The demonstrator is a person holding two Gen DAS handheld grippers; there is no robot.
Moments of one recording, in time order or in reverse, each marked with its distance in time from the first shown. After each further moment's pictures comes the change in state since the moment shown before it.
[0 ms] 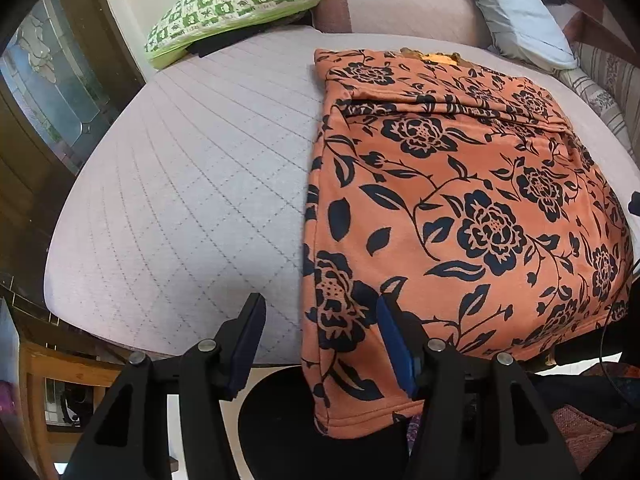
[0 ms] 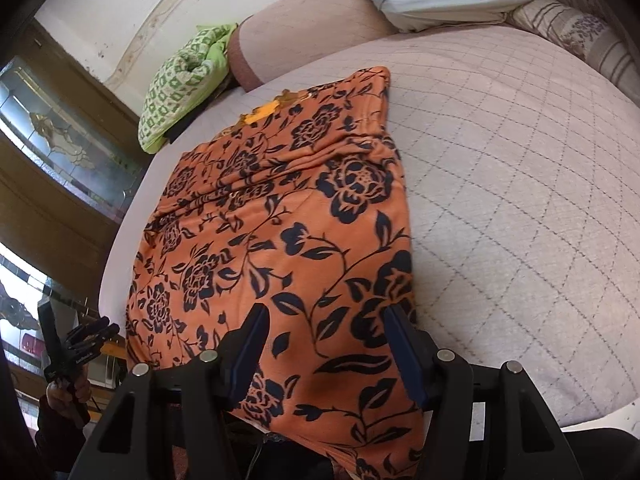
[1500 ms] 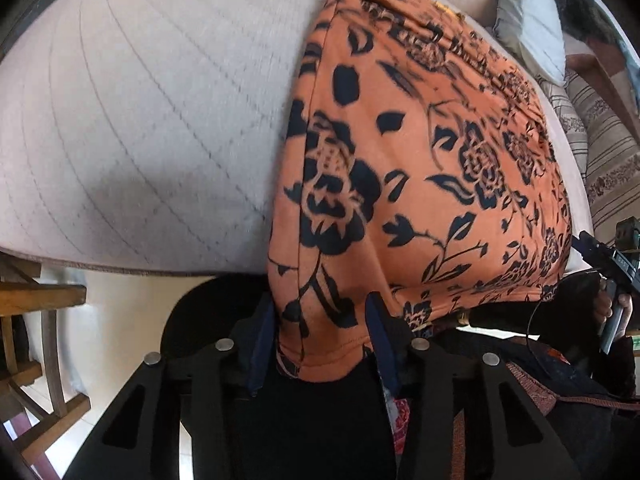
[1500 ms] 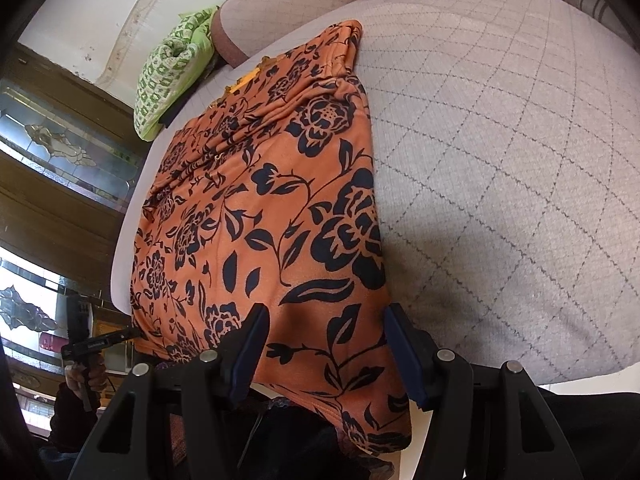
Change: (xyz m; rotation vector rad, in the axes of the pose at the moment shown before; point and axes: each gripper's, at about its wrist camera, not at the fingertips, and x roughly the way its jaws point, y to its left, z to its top) left arm 0.049 0.039 -0.044 -0.180 0.321 -0.387; right arm 0.004 -0.037 -0.034 0.090 0.111 0.057
